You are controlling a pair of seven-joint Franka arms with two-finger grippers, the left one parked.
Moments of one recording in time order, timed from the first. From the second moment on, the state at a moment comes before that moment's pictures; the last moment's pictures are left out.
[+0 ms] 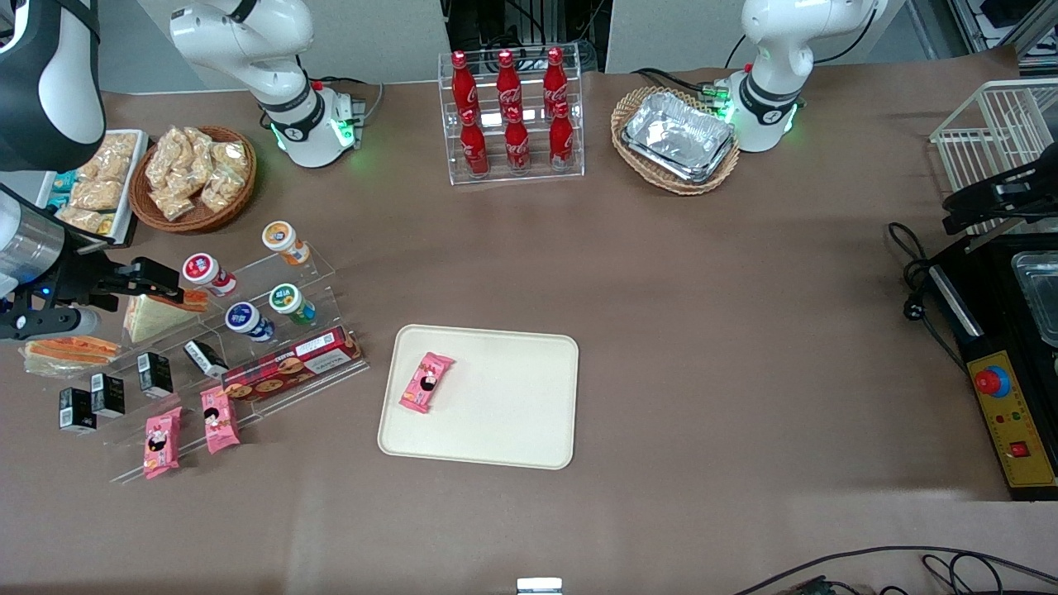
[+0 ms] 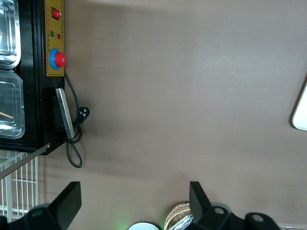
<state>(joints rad) 0.10 0.07 -0.13 -1.63 0.03 1.65 -0.09</state>
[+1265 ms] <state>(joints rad) 0.08 0.07 -0.36 -1.61 0.03 1.65 -0.79</state>
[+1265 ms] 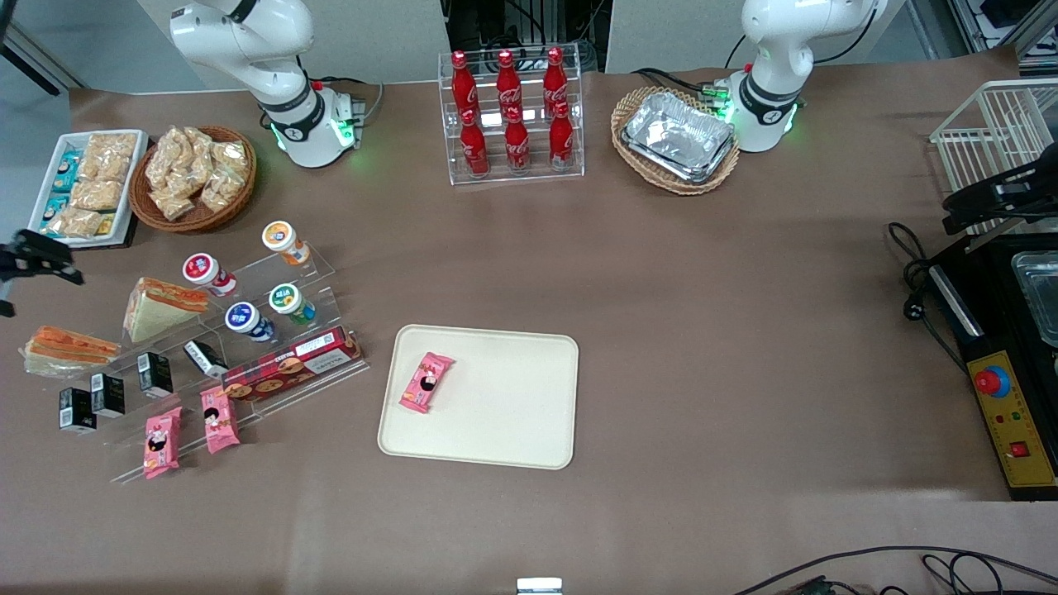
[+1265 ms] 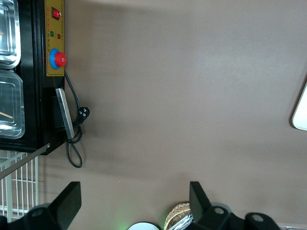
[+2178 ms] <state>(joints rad) 0.06 0.11 -0.50 -1.60 0.03 1.72 -1.68</state>
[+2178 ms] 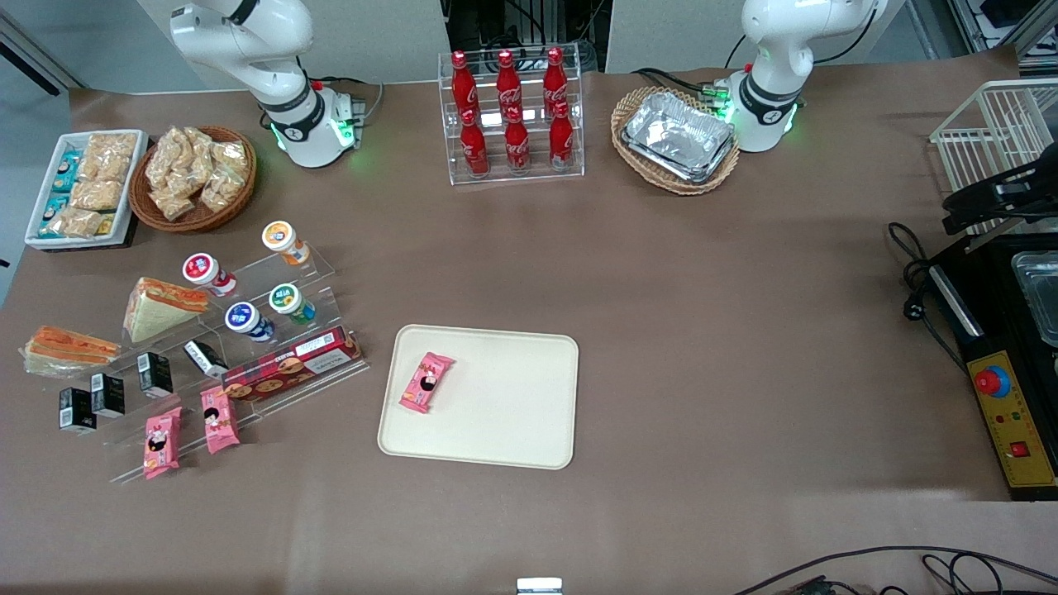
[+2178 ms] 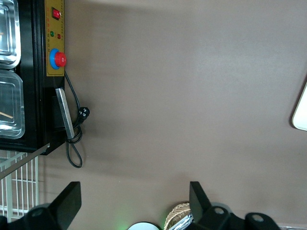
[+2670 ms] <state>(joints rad) 0.04 0.20 -0.53 -1.60 0.03 1.76 -2.02</state>
